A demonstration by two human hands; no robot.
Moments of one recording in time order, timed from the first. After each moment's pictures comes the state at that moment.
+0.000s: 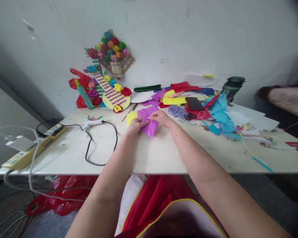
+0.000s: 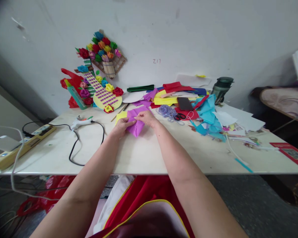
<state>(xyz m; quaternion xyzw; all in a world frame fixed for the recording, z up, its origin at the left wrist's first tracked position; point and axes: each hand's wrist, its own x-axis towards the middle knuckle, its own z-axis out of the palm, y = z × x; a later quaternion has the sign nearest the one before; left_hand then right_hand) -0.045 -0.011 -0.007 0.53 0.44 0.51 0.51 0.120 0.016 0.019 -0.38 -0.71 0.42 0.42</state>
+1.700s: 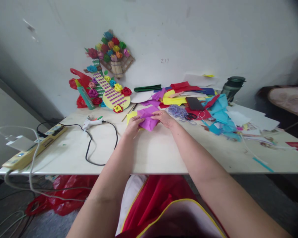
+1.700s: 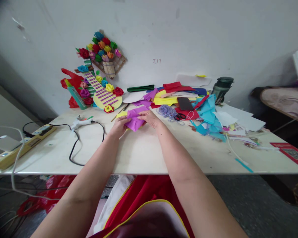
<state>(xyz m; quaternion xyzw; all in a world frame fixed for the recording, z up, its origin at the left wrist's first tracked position) -0.047 -0.011 0.000 0.45 0.36 0.56 0.59 0.126 0.018 0.015 -0.35 -0.60 0.57 0.43</state>
